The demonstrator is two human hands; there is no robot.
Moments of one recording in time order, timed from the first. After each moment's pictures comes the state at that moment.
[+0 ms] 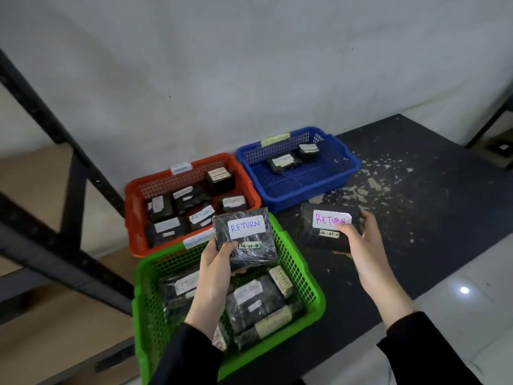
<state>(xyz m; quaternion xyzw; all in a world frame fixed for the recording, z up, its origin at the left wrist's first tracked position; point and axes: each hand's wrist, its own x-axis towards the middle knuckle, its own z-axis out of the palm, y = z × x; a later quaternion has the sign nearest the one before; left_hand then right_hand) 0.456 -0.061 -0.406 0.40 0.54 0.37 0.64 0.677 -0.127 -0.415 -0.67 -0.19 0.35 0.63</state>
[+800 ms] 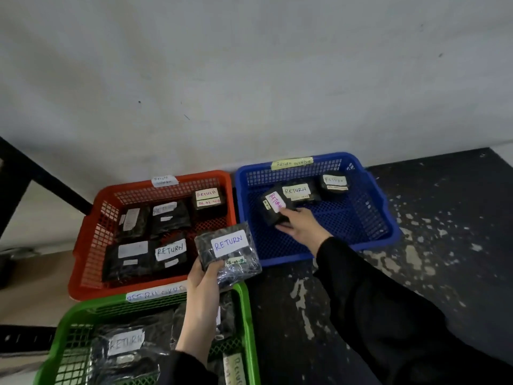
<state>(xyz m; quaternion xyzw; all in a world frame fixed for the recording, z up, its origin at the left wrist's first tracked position) 0.583 0.054 -0.437 0.26 0.67 0.42 0.55 0.770 0.177 -0.500 -0.63 -0.12 0.64 0.43</state>
